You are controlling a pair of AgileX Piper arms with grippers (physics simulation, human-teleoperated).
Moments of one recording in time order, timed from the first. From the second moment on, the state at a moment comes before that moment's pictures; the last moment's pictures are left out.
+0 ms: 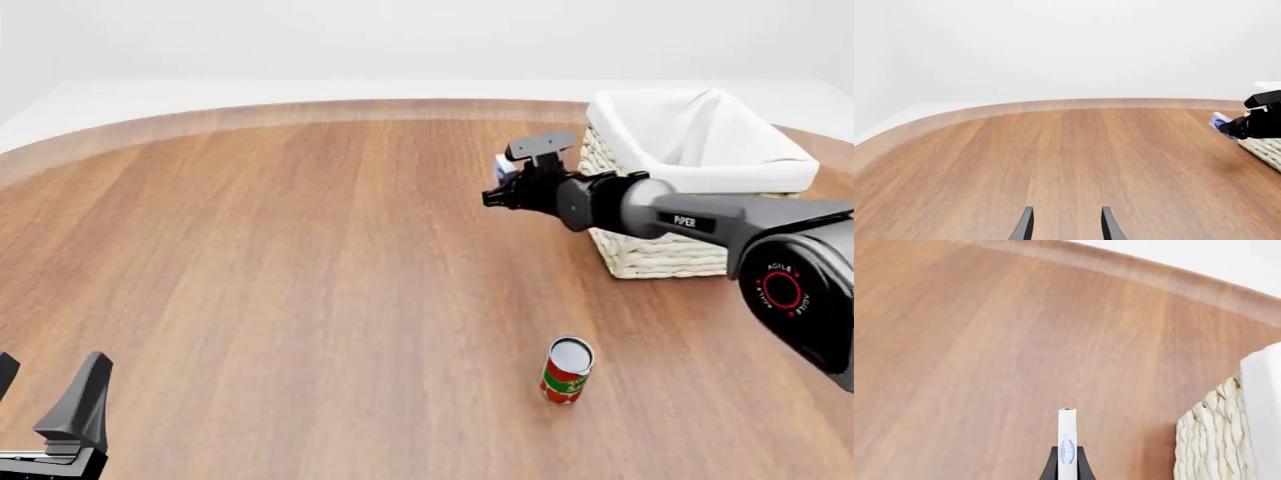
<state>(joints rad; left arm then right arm) 0.00 0.00 0.00 0.00 0.00 0.29 2.11 -1.48 -0.04 -0.05</state>
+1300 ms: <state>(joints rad) 0.00 0.00 0.00 0.00 0.00 0.24 1.69 -1.27 -0.08 -0.08</state>
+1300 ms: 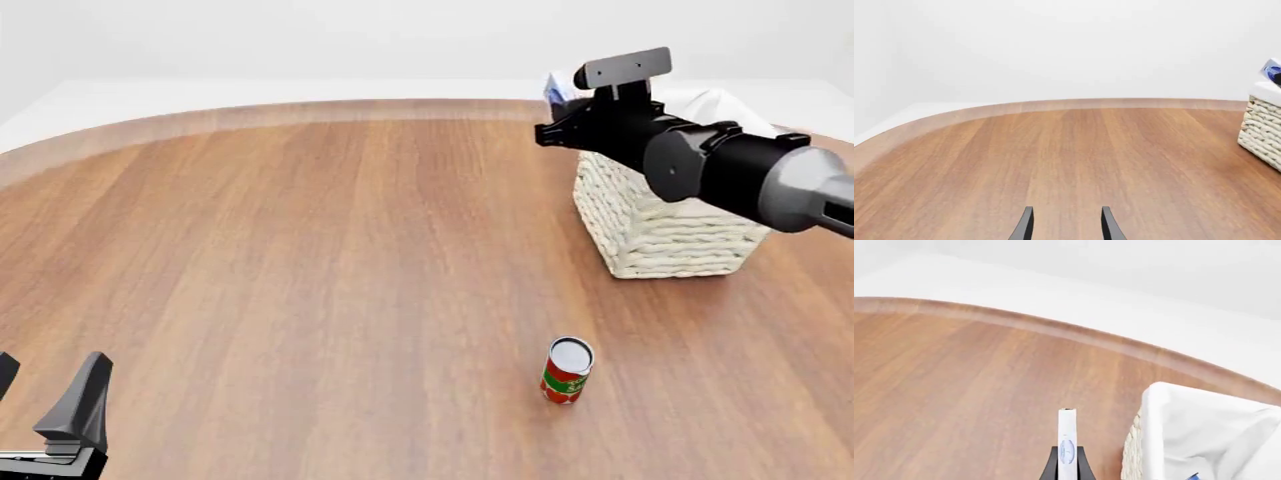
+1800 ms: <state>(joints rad) 0.00 0.00 0.00 0.00 0.00 0.11 1.68 -1.39 -0.02 -0.10</state>
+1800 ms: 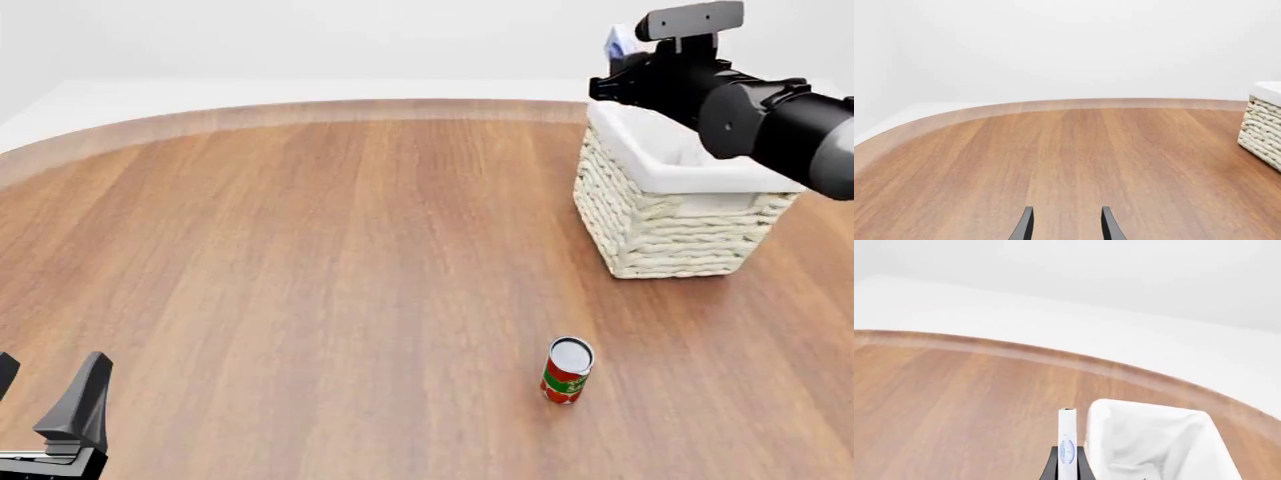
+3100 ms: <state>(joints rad) 0.00 0.00 0.00 0.00 0.00 -0.08 1.86 -1.67 0.24 -0.34</state>
